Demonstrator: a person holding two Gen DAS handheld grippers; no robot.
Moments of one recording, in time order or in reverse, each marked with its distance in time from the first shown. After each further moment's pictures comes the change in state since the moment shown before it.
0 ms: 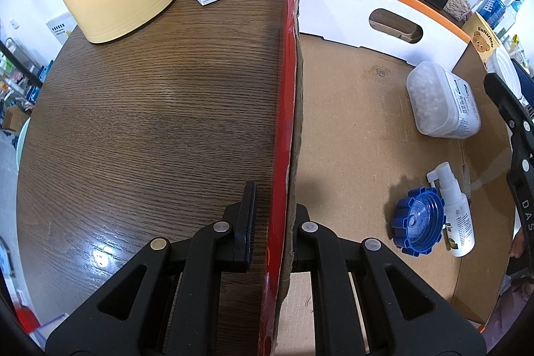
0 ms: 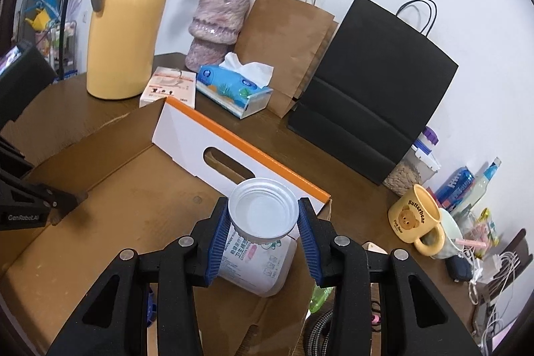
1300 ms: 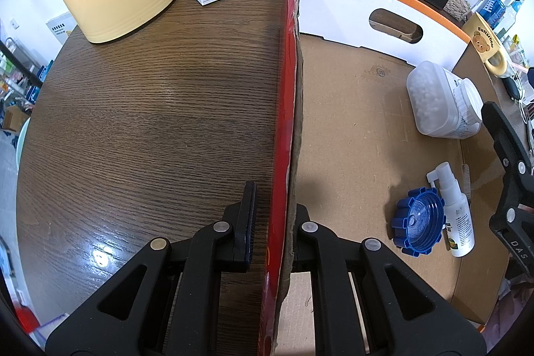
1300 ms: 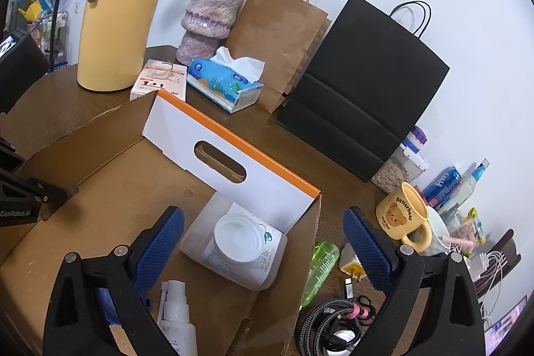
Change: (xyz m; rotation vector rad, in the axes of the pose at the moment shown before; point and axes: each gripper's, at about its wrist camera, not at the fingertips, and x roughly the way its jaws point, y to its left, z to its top) left arm 0.000 0.002 0.000 -0.001 0.000 0.000; right arm -0.003 0.001 0.002 -0.006 0.021 -0.056
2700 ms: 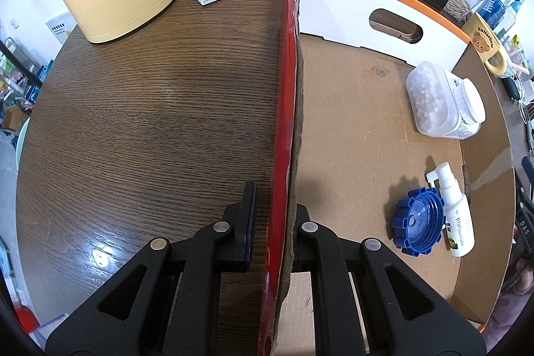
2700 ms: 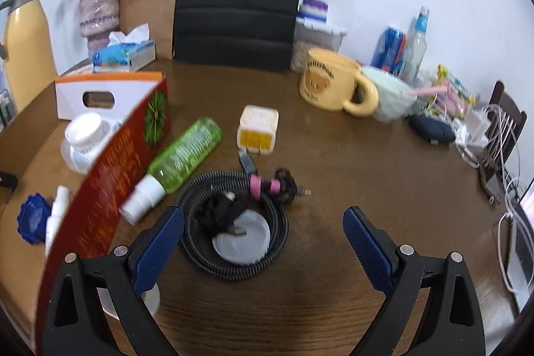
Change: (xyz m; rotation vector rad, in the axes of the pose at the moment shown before) left arm 0.000 -0.002 0.000 0.001 0.000 0.001; right arm -0.003 -0.124 -0.133 0.443 0.182 -0.034
